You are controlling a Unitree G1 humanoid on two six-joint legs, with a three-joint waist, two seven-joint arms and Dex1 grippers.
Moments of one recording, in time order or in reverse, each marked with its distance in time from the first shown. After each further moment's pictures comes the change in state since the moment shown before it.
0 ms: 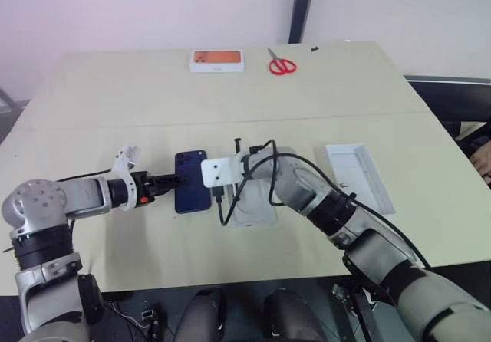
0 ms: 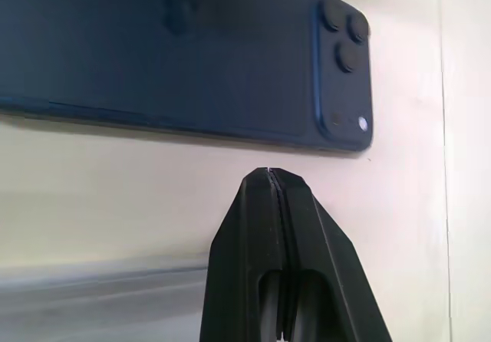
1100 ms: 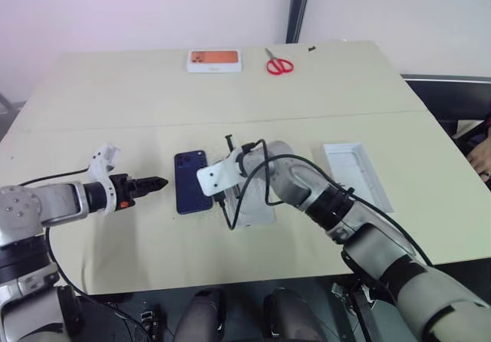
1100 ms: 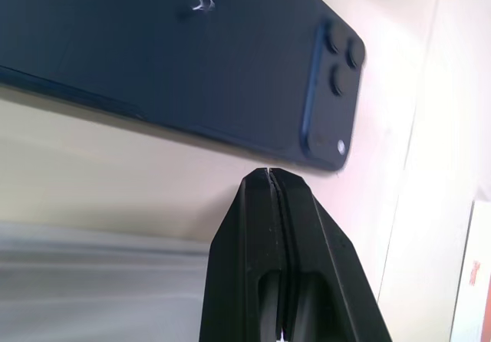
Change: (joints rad) left arm 0.078 0.102 0.032 -0.095 0.043 -0.006 -0.089; right arm -0.044 -0.003 0.014 0.063 -0.147 -0.200 0.019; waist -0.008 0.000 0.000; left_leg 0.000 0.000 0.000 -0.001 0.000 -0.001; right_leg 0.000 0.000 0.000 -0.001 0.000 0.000
